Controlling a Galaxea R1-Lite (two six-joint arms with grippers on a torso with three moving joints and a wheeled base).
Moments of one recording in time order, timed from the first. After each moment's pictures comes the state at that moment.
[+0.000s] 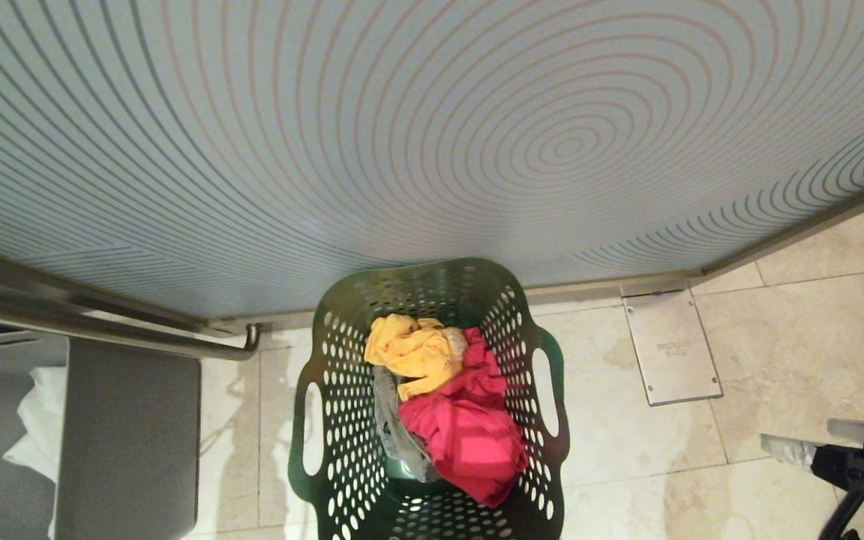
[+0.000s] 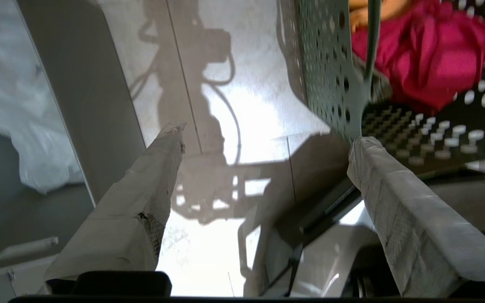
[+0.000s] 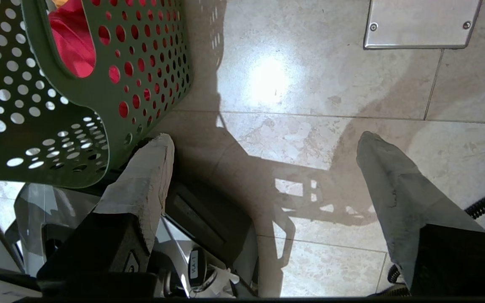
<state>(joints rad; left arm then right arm) 0.08 0.52 -0.38 0.23 -0.19 0.08 0.02 1.04 -0.57 0.07 0.22 0.02</state>
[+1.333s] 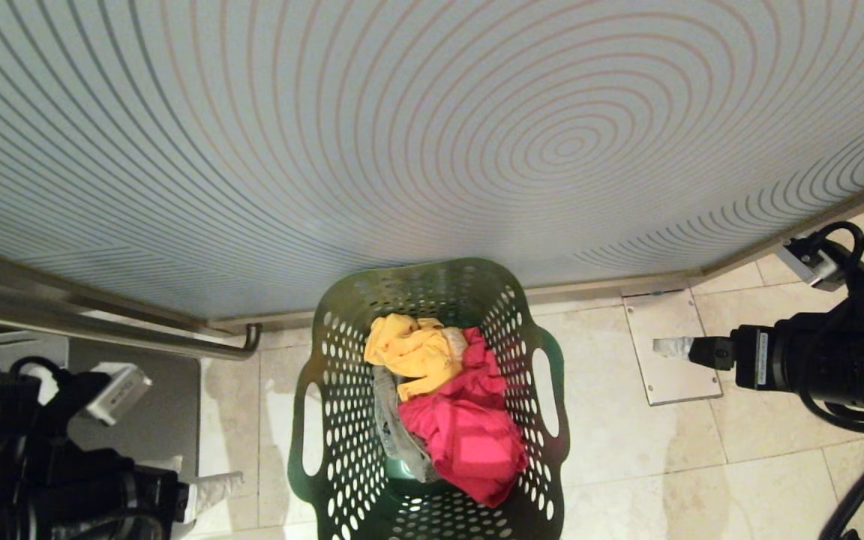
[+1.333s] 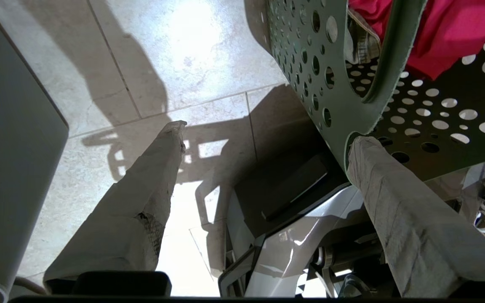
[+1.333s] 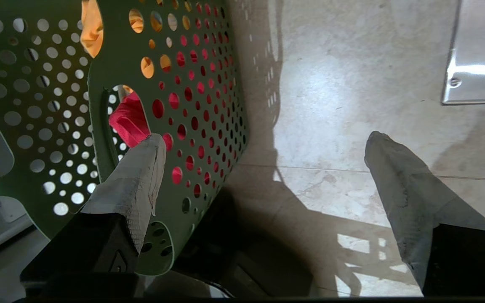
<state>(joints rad) -0.24 1.23 -0.42 -0.12 -0.09 -0.08 0.17 1.39 -0.77 -0.14 0.22 0.24</state>
